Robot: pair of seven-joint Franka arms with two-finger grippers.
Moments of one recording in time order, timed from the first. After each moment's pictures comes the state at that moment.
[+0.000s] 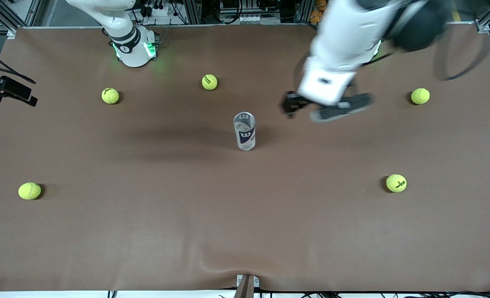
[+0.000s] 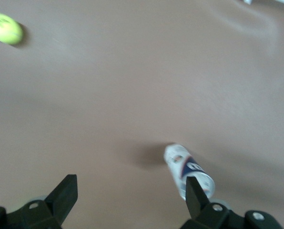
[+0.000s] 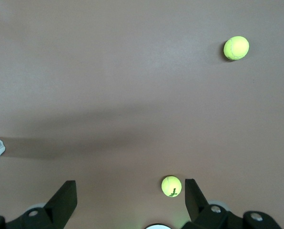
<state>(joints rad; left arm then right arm) -0.50 0.22 -0.02 -1.31 -0.05 1.58 -0.86 -0.07 -0.01 0.00 -1.51 0.04 1.44 0.07</state>
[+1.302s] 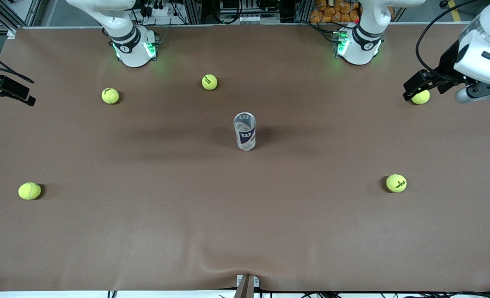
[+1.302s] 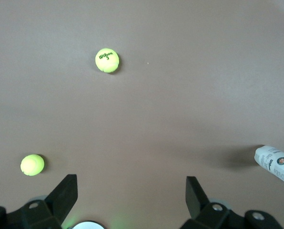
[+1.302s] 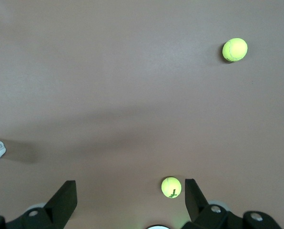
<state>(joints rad) -0.14 -0.12 -0.02 -1.68 -0.02 1.57 -0.38 -0.08 -0.01 0.00 -1.50 0.04 1.44 0.07</state>
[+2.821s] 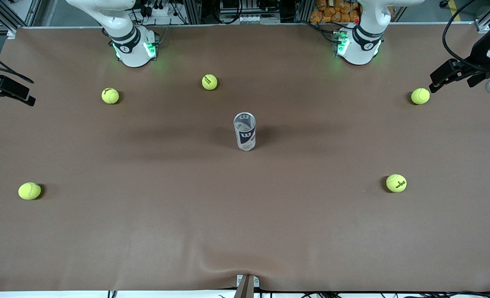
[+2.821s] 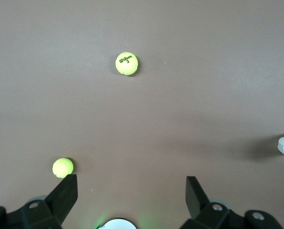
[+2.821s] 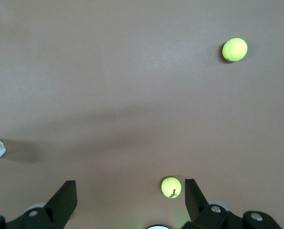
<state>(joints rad) -0.08 -0.12 -0.02 -1.62 0.02 1.48 -0.23 -0.08 -0.01 0.00 -1.50 0.04 1.44 0.07</state>
